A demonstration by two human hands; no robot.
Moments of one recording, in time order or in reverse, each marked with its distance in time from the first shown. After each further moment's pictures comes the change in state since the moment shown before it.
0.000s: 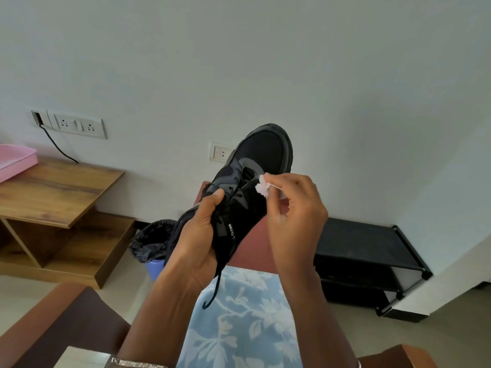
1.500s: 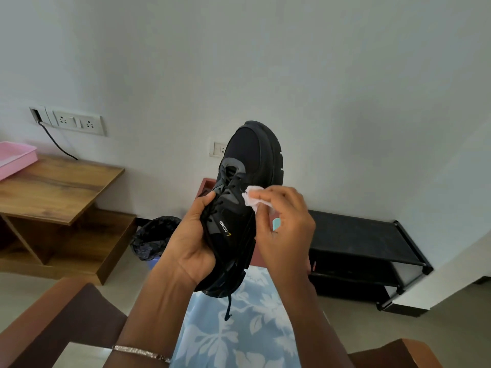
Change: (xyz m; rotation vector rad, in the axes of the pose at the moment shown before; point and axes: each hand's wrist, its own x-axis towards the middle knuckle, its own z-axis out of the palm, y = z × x) left_hand 0.012 -0.002 -0.018 -0.227 -0.079 -0.185; right_hand -0.025 0.002 0.000 0.058 -0.126 0.019
